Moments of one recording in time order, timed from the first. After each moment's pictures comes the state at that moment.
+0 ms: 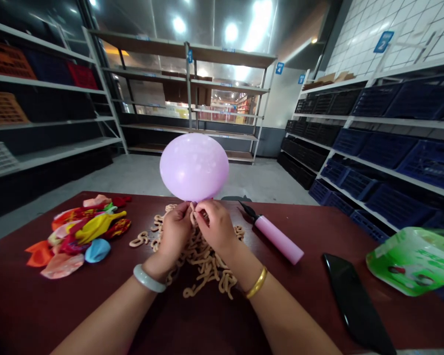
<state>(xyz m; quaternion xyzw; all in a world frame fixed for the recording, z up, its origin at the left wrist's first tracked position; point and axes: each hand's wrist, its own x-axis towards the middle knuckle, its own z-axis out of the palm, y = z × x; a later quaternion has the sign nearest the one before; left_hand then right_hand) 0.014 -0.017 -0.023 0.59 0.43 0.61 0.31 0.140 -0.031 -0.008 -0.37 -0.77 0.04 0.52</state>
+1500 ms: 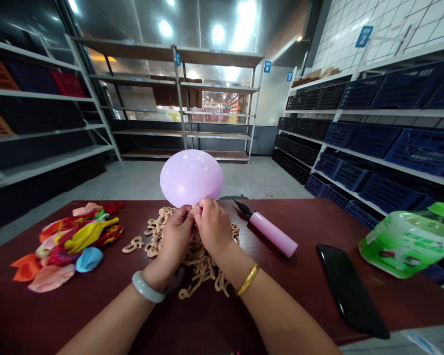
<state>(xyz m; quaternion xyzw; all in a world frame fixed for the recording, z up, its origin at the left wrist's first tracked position) 0.032 -0.023 -0.034 0.57 0.39 0.58 0.43 0.139 -0.032 -0.017 -0.56 -0.69 -0.15 0.44</state>
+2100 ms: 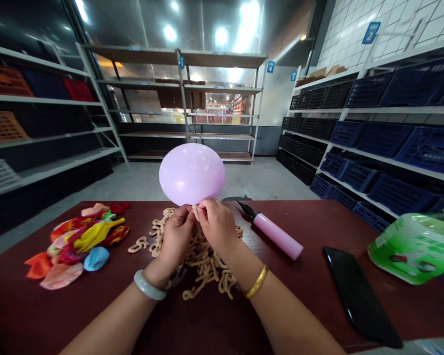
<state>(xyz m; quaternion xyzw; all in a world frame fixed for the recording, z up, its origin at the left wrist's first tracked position) 0.023 -0.021 -0.030 0.62 0.37 0.60 0.36 0.147 -0.030 -0.011 -0.47 -0.73 -0.09 0.49</state>
